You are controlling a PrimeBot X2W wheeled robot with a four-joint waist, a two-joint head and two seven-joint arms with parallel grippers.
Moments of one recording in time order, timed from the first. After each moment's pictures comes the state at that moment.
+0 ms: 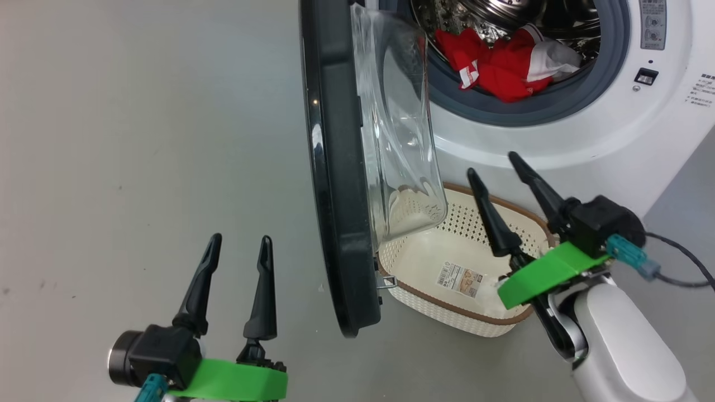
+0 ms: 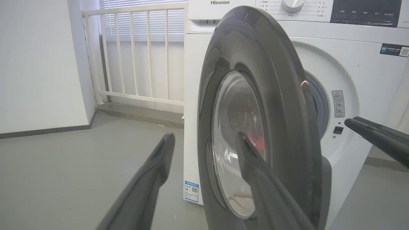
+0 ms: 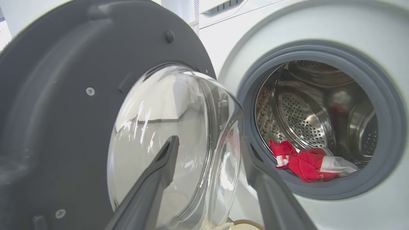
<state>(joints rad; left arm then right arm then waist) -0.16 0.10 -0.29 -0.01 -0.31 0.18 -0.25 -0.40 -0.10 0.23 0.32 0.34 0.12 -0.19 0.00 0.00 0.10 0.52</state>
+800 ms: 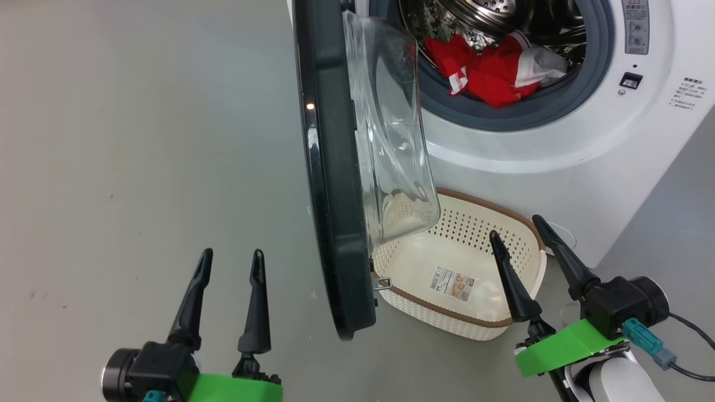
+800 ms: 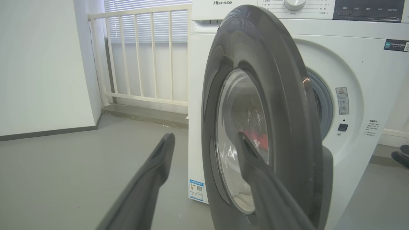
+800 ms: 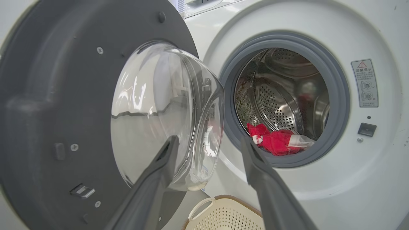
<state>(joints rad) -0.10 0.08 -0.25 -0.02 -0.25 0.18 -0.25 -0.12 -0.05 0.11 0.15 0.17 0.12 -0.26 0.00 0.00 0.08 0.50</state>
